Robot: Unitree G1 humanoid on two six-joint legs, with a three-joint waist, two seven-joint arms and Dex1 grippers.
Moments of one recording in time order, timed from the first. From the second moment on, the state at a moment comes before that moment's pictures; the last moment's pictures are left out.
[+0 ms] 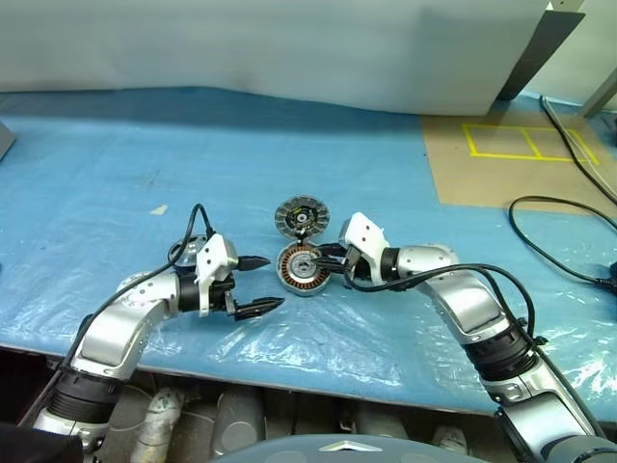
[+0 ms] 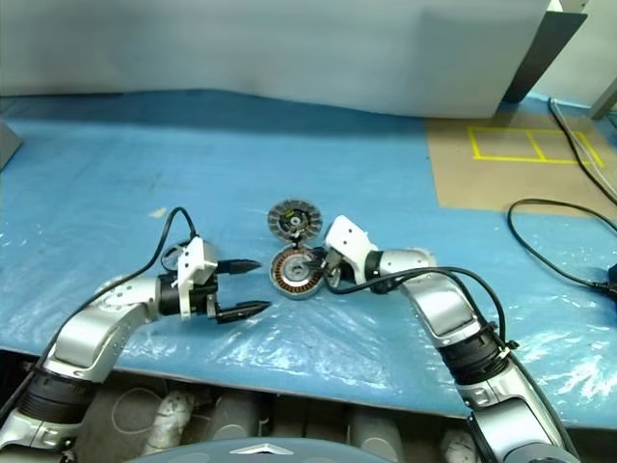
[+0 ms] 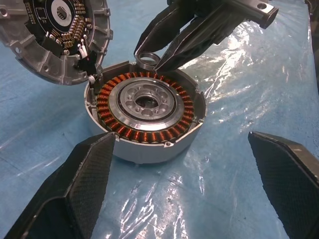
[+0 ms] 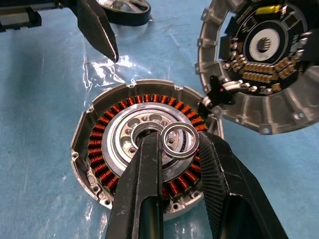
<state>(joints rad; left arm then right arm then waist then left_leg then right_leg) -0.12 0.59 -0.08 -0.21 -0.41 0.39 -1.04 -0.40 -0.48 0.33 -0.16 0.16 0.51 0.83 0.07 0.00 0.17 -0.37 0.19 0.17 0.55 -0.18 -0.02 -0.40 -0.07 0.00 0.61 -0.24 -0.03</state>
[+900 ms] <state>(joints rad) -0.13 0.58 -0.09 -0.23 -0.41 0.38 -1.01 -0.48 -0.45 0.41 -0.02 0.10 0.39 0.96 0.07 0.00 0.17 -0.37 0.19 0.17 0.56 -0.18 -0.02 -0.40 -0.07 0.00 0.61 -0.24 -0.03</state>
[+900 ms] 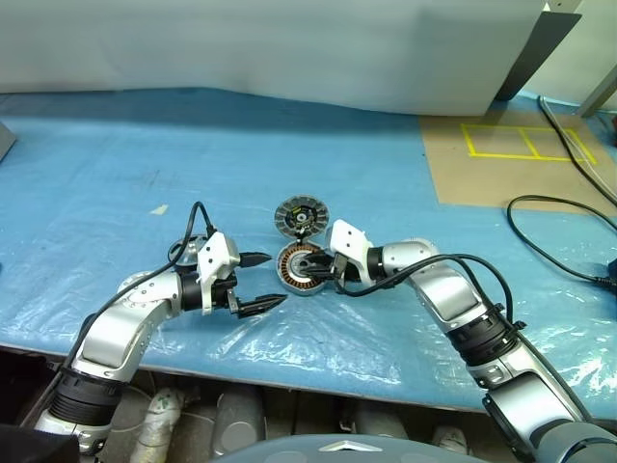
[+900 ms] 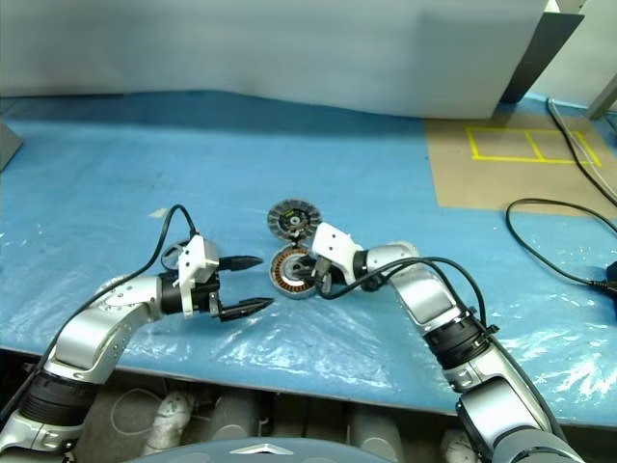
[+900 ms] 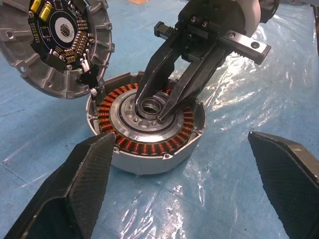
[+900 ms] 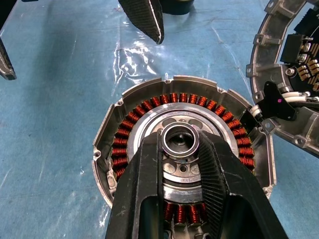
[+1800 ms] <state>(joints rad) -0.14 0.57 -0.10 -0.21 -0.41 0.36 -1.01 -0.47 -0.44 0.39 -0.03 0.08 0.40 0.93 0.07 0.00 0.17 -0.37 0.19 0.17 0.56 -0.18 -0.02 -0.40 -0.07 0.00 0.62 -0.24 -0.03</state>
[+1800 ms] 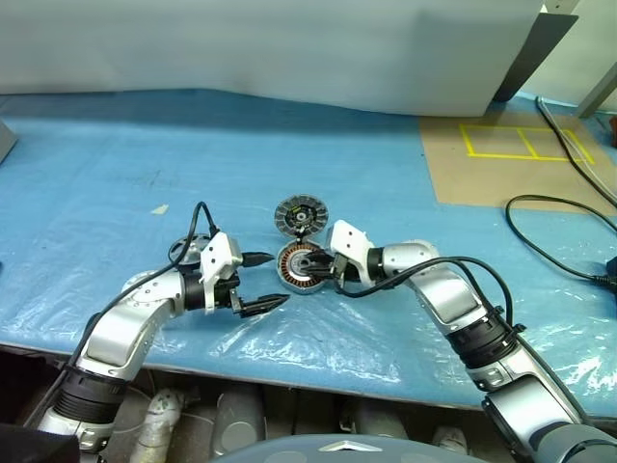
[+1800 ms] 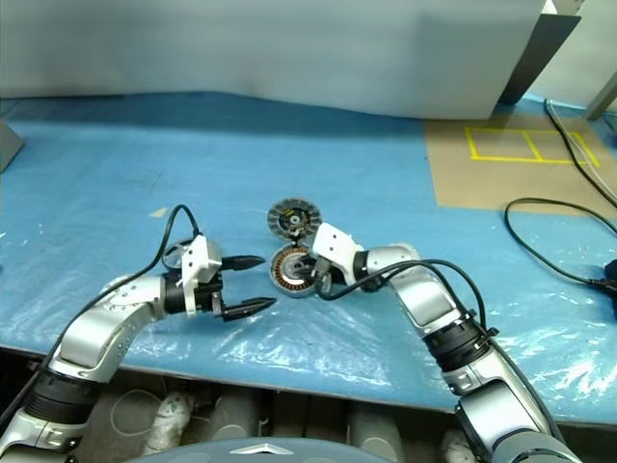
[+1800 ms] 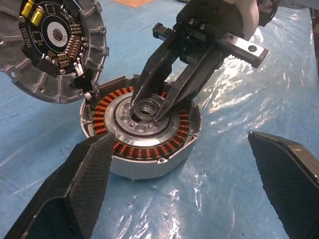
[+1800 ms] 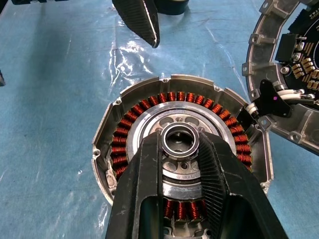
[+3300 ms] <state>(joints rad) -0.14 0.56 -0.12 -0.13 -0.39 0.29 -1.05 -0.45 -0.42 0.35 -0.05 0.15 0.47 0.91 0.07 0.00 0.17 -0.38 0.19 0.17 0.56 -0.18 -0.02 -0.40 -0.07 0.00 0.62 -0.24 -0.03</state>
